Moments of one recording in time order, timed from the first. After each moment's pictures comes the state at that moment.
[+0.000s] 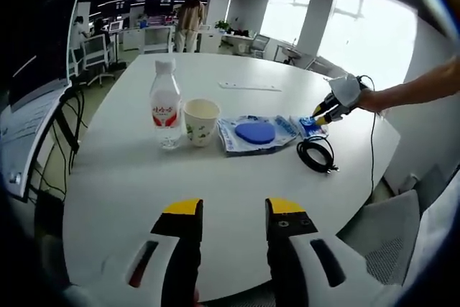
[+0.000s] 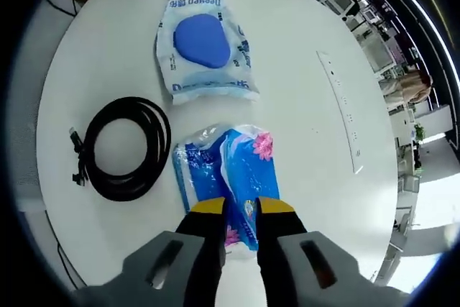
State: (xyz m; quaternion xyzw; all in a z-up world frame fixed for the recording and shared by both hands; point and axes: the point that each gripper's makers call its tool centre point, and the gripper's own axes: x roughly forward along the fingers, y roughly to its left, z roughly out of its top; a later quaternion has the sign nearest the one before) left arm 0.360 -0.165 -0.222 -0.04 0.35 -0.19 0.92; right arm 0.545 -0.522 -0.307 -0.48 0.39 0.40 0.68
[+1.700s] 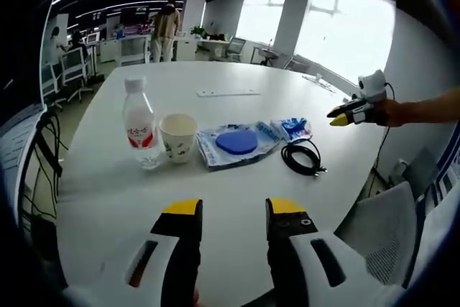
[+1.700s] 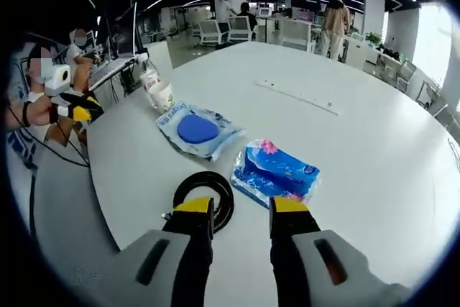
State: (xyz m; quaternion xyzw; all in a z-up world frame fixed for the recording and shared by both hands) left arm 0.378 -0.188 -0.217 -0.02 0.33 -0.26 0.91; right arm 0.452 -0.527 -0.226 -0.09 0.35 0.32 0.87
